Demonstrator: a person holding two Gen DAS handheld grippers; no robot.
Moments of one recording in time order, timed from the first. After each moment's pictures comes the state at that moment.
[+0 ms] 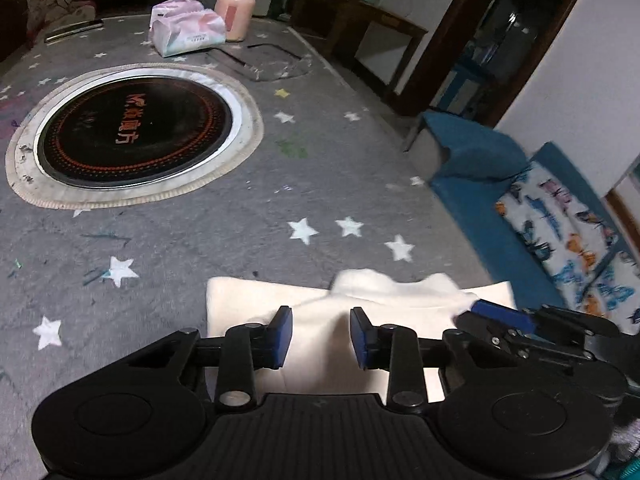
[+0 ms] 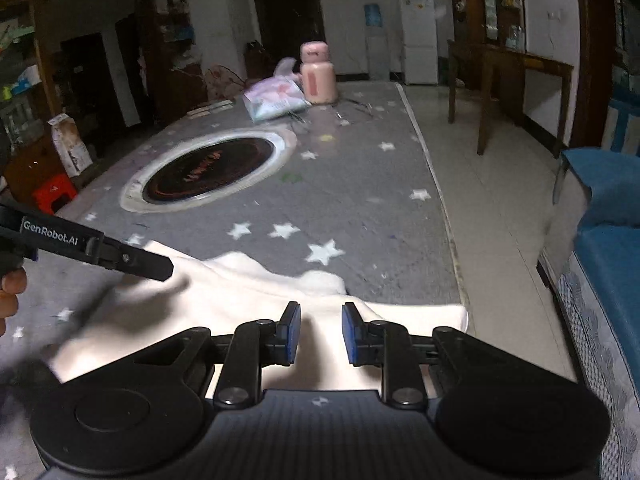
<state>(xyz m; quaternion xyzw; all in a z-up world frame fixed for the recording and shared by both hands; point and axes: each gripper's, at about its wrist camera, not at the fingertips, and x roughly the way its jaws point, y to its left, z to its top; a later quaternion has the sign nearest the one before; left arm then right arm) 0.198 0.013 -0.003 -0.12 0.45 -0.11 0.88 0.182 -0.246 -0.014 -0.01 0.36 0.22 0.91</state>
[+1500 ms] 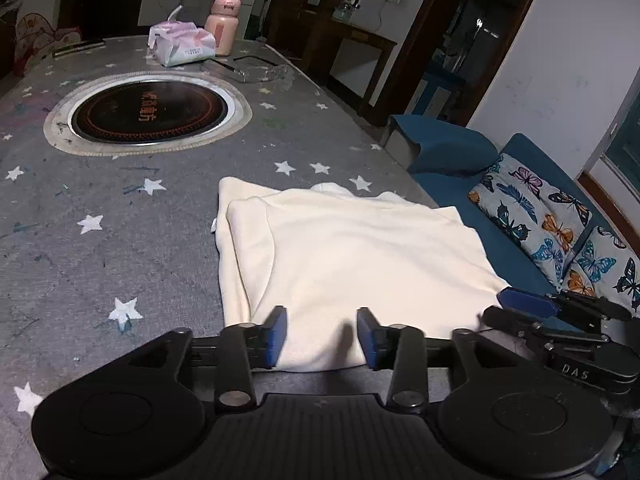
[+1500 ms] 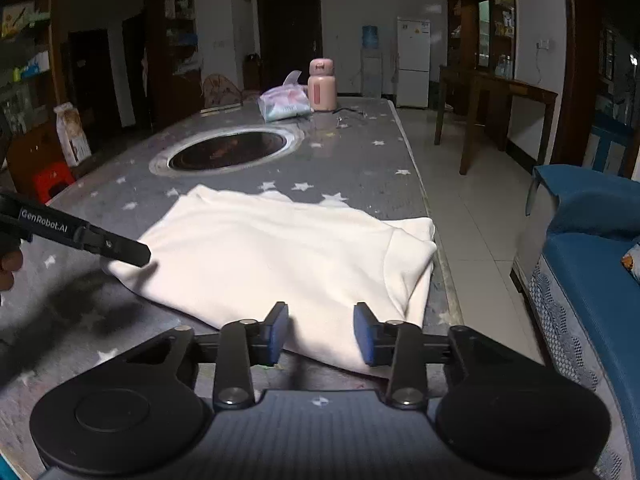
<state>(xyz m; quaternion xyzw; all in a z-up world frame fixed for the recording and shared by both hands) 0.066 0.020 0.008 -0.11 0.40 -0.14 0.90 0.056 -0.268 -0.004 -0.04 0.31 0.21 0.93</state>
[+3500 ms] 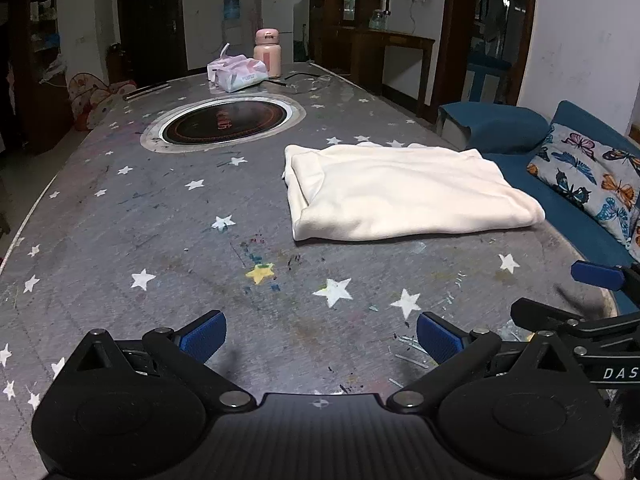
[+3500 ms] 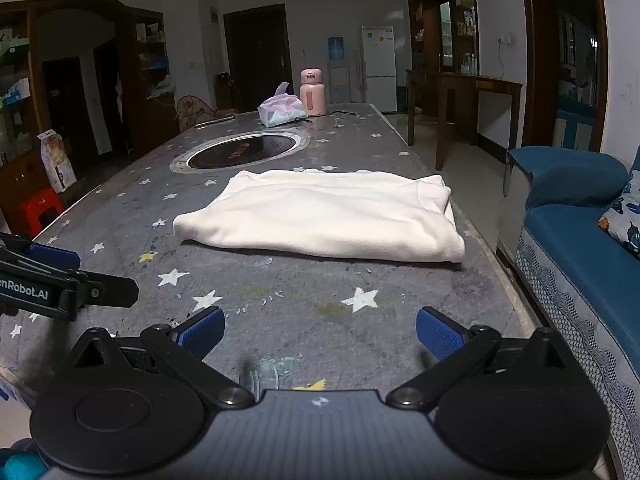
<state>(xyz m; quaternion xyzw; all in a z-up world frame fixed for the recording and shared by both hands) -0.056 0.002 0.011 0.00 0.38 -0.03 0.93 -0.053 -0.234 -0.006 0.00 0.30 0.16 0.94</state>
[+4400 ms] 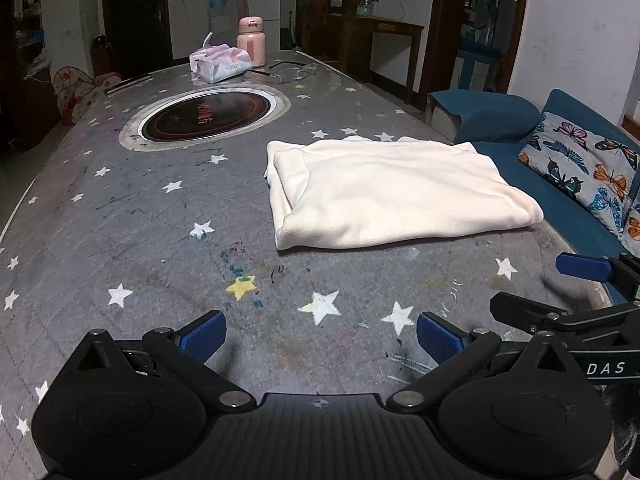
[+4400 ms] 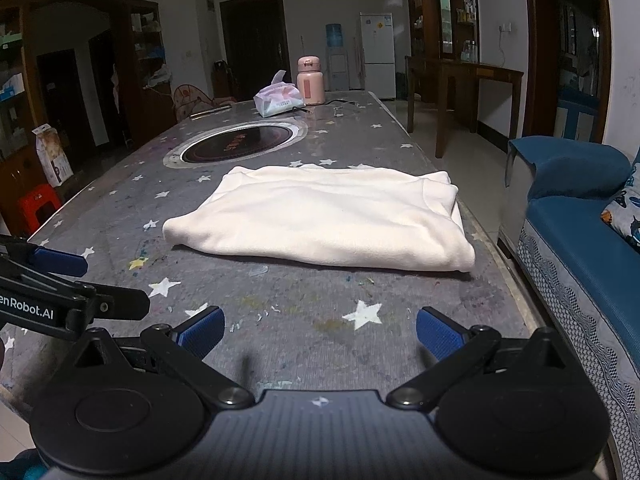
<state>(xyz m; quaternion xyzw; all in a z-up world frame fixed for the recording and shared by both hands) -0.030 -0.002 0.010 0.01 0.40 -0.05 0.92 -0.029 -0.226 -0.005 0.00 0.33 0.15 0.93</state>
